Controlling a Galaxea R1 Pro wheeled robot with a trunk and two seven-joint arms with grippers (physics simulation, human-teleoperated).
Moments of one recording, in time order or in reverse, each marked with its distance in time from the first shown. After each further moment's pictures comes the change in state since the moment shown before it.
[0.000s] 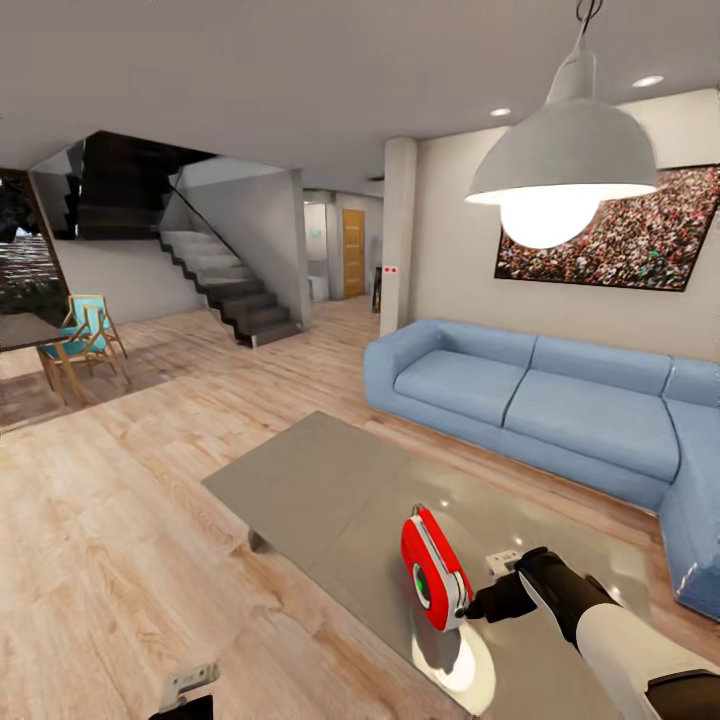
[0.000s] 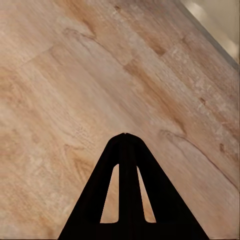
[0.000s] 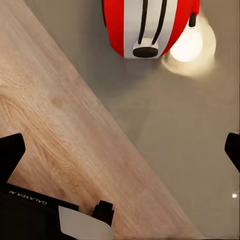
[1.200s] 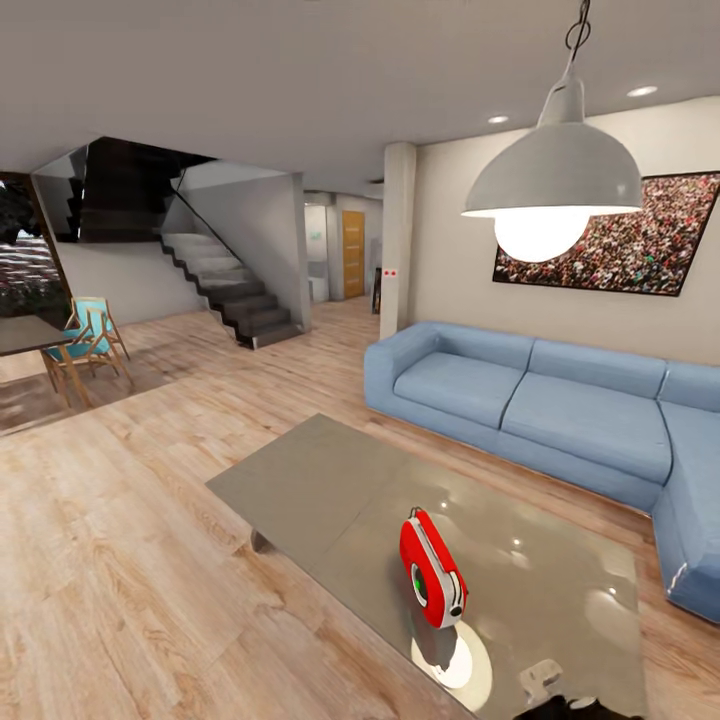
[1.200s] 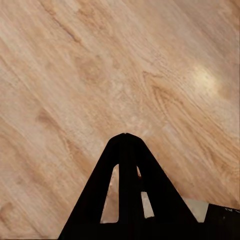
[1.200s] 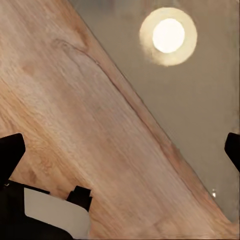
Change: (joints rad) left arm 0.006 0.242 0.002 0.559 -0.061 -0.300 0.223; right arm 0.169 0.000 -0.002 0.390 -0.013 -0.621 -0.173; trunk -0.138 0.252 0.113
